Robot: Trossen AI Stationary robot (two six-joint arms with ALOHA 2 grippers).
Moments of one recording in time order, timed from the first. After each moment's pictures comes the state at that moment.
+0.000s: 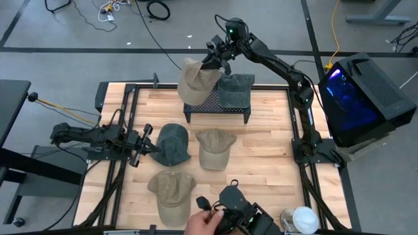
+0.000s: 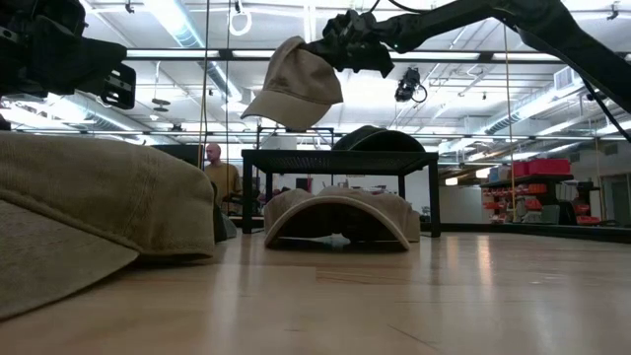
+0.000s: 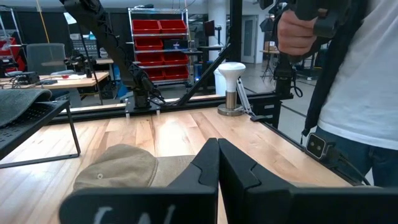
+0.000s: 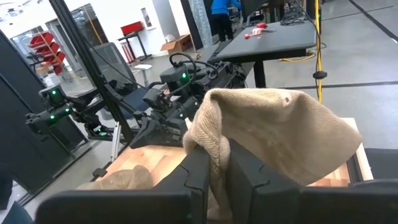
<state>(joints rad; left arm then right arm) -0.14 0.01 0.01 0.06 0.11 0.01 -0.71 2.15 2.21 -0.43 -1.19 -0.10</state>
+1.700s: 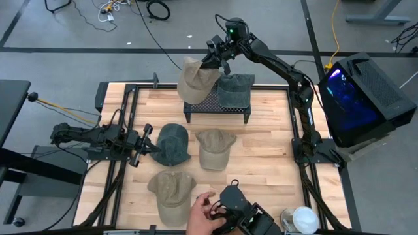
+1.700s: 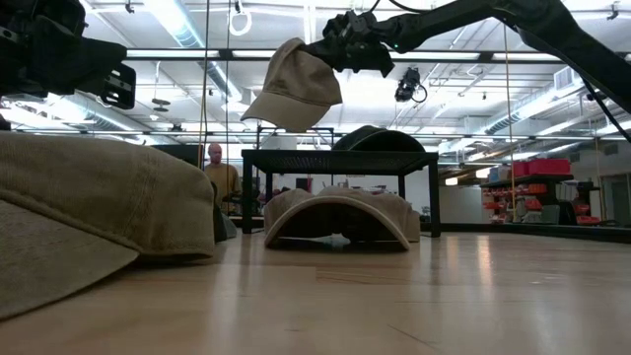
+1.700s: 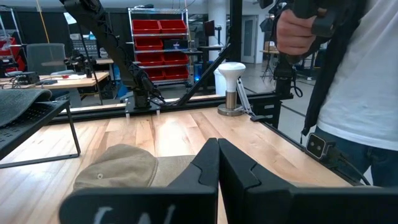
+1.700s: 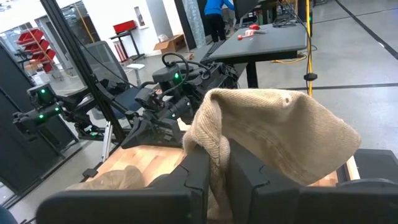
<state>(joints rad) -0.14 0.01 0.01 0.06 0.11 0.01 -0.71 2.15 2.21 -0.42 -1.16 -0.11</state>
